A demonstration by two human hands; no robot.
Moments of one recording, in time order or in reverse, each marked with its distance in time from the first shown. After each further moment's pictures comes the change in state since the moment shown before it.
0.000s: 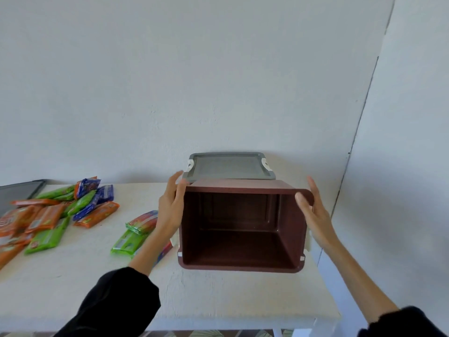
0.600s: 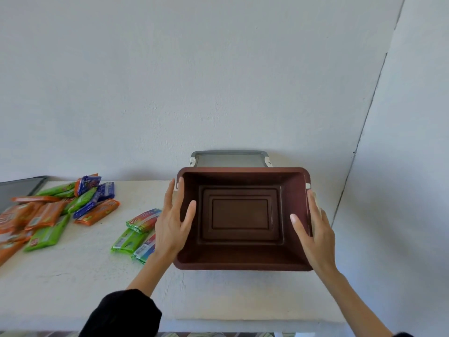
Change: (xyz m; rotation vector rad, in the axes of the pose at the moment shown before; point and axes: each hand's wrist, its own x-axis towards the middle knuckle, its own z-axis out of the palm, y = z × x) left_hand -0.025 -0.035 0.004 0.418 0.054 0.234; right_hand -0.020 0.039 0.022 -0.321 0.258 -0.257
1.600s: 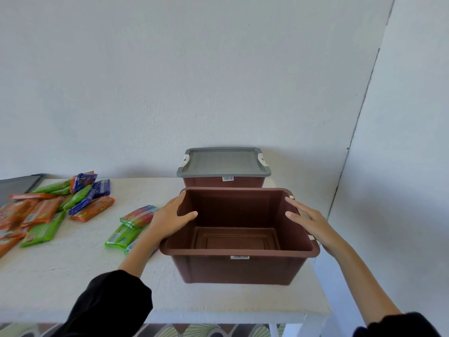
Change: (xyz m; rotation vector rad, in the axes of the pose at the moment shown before) left_hand 0.020 0.008 -0.004 0.104 -0.554 -0.240; right_hand 0.035 0.011 -0.033 0.211 -0.598 0.421
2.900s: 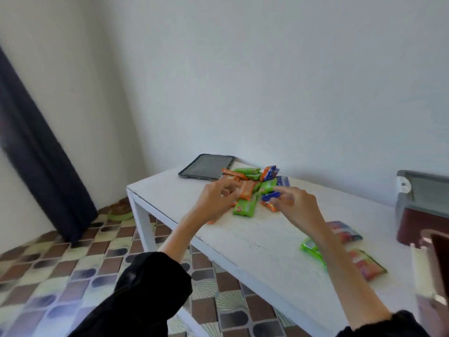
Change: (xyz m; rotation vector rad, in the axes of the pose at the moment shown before) left_hand -0.130 -0.230 -0.219 -0.166 0.448 -0.240; right_hand -0.009 -0.269 0.387 -0.170 -0.312 -0.603
